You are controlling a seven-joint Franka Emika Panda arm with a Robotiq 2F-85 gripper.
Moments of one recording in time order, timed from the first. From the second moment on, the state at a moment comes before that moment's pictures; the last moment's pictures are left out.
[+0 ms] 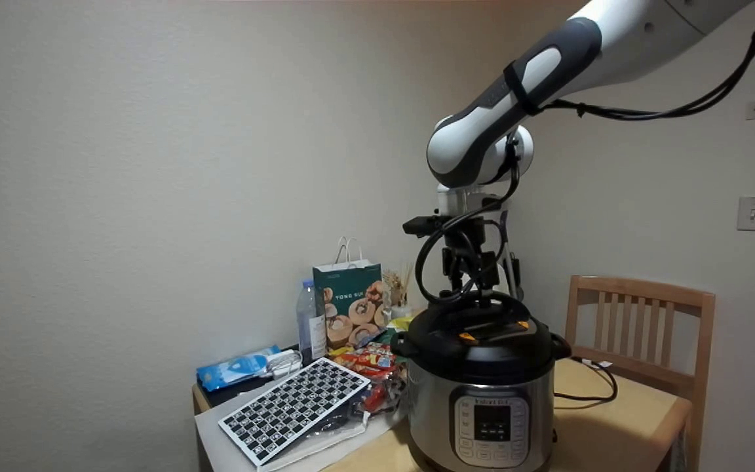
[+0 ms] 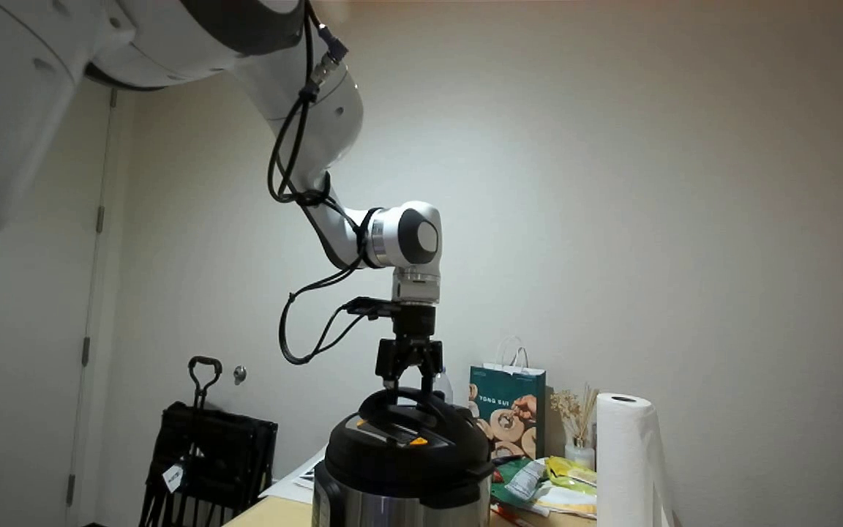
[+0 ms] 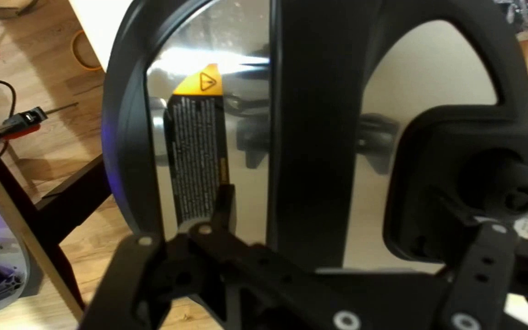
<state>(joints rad) 0.02 0.23 -0.06 -1.87 -0.01 2.02 1.84</state>
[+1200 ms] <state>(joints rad) 0.00 0.45 -0.09 -1.55 0.16 1.72 2.05</state>
